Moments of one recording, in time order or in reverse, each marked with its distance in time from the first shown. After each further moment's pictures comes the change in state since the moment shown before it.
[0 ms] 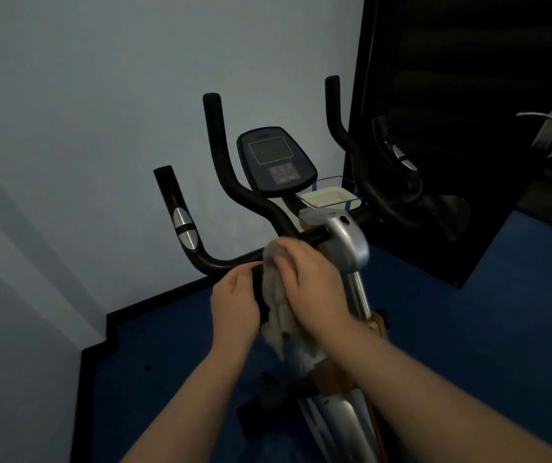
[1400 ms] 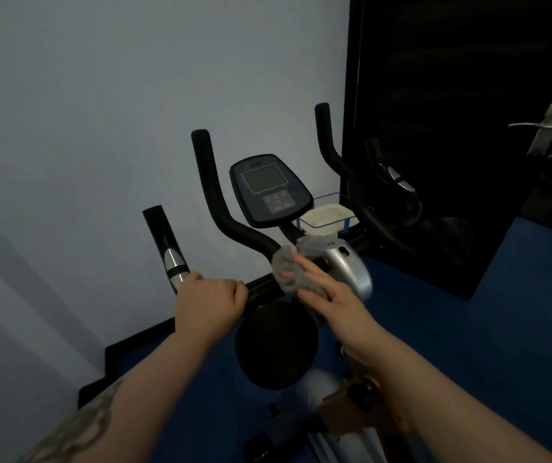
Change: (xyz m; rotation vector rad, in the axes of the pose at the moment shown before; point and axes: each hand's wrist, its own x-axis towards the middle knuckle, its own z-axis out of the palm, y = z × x) left_hand 0.094 0.004 -0.024 1.405 -0.197 0.691; right_hand 0.028 0.046 -0.025 0.766 -0.302 0.188
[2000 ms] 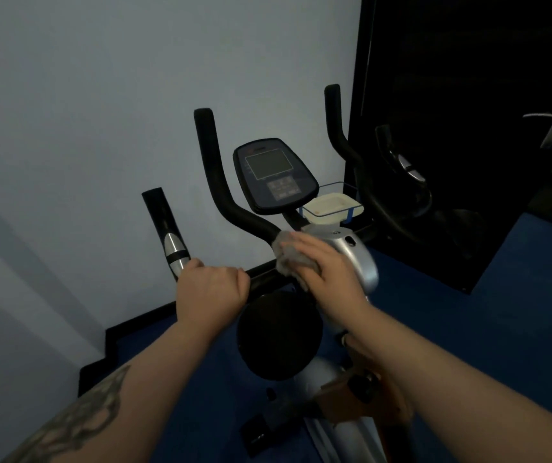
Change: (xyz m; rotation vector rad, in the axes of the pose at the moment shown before) left_hand 0.002 -0.005 0.020 0.133 0.201 0.137; right_hand 0.028 0.000 0.003 -0.474 0.193 -0.197
